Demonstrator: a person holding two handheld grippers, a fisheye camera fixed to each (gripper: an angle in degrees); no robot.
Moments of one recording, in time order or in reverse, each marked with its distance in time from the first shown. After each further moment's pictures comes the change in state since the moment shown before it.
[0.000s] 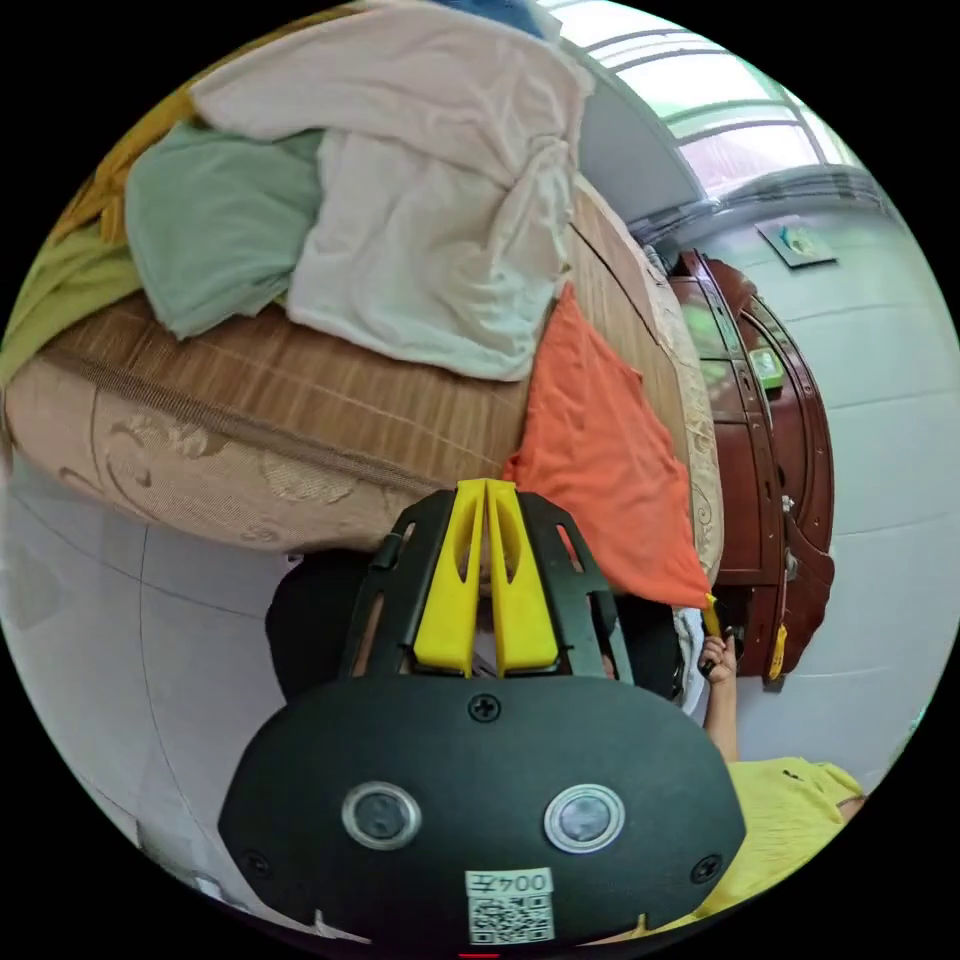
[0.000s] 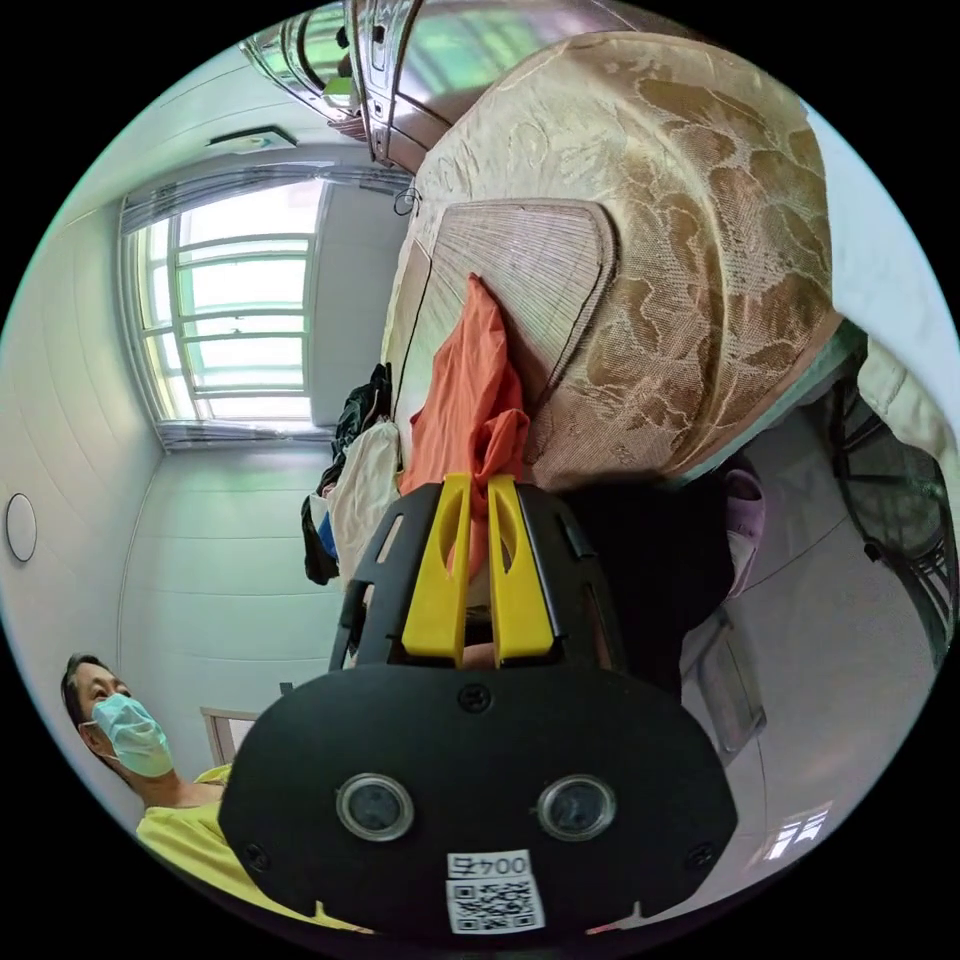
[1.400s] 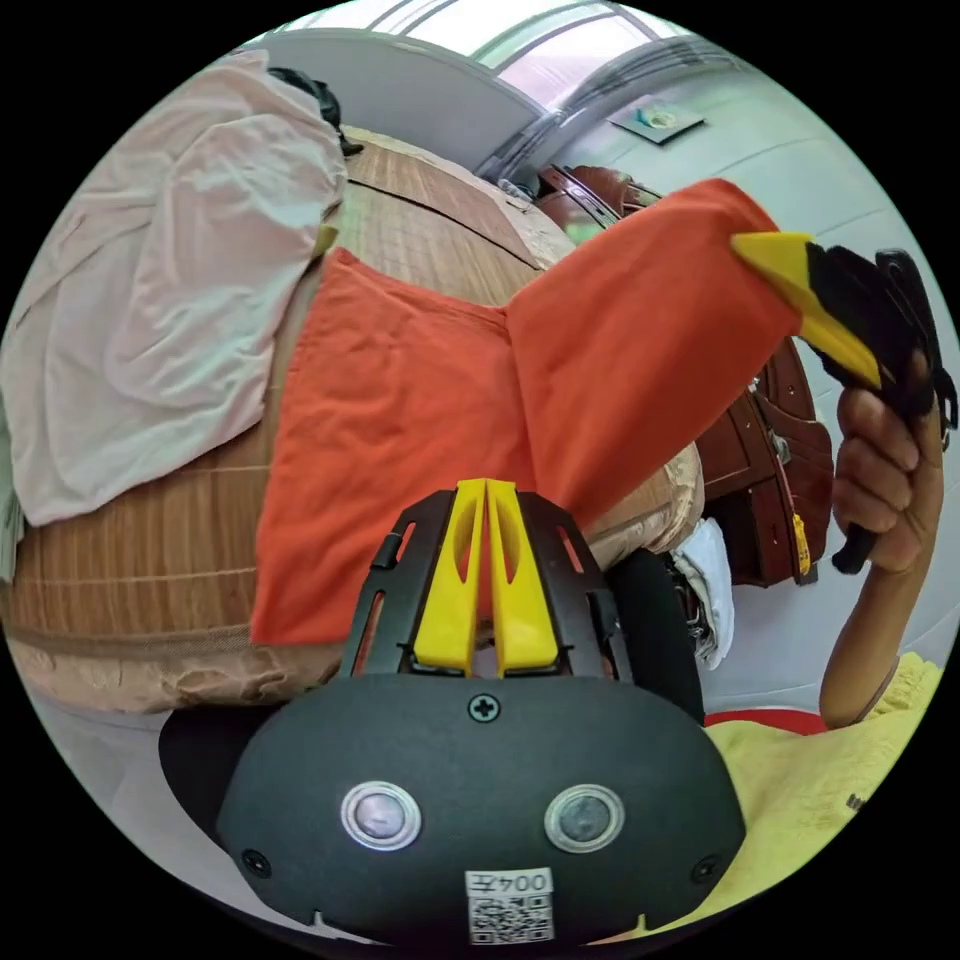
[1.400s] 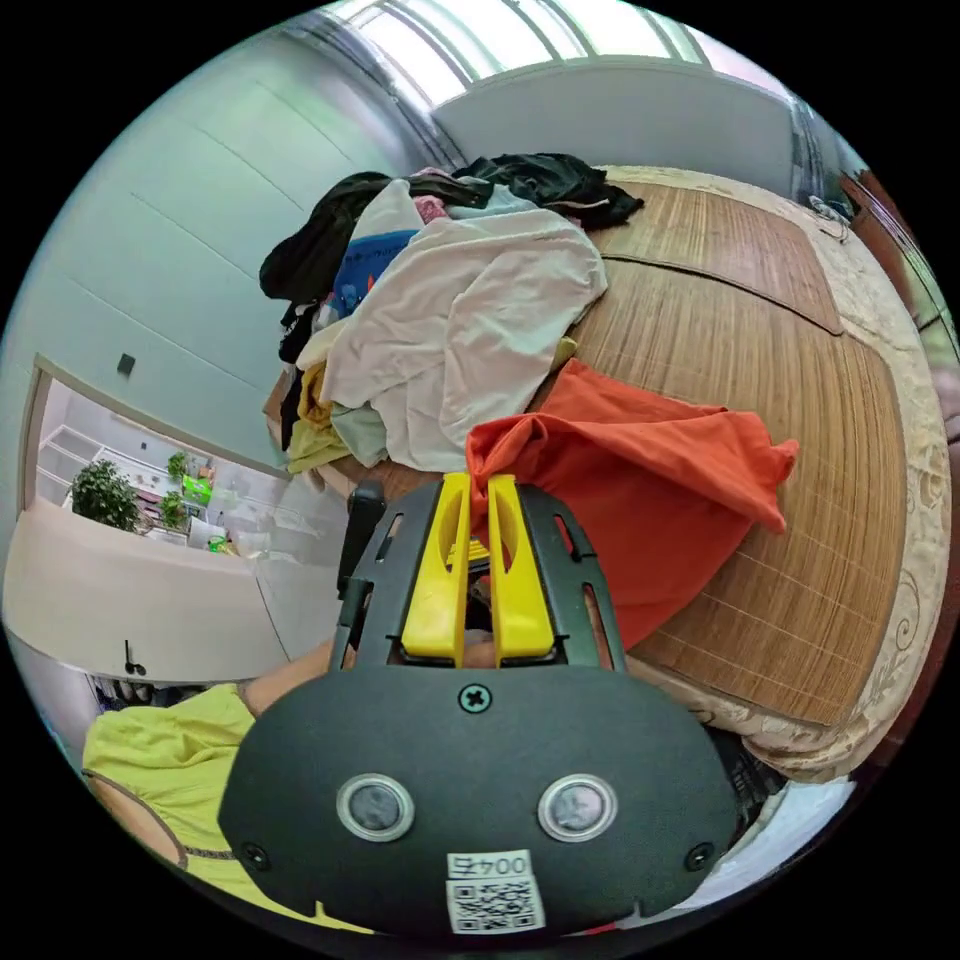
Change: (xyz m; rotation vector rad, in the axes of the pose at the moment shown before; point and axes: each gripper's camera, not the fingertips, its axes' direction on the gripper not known) left arm 0.096 -0.009 0.069 -0.051 0.048 0.285; right arm -0.538 0.222 0.540 -0.563 0.484 -0.926
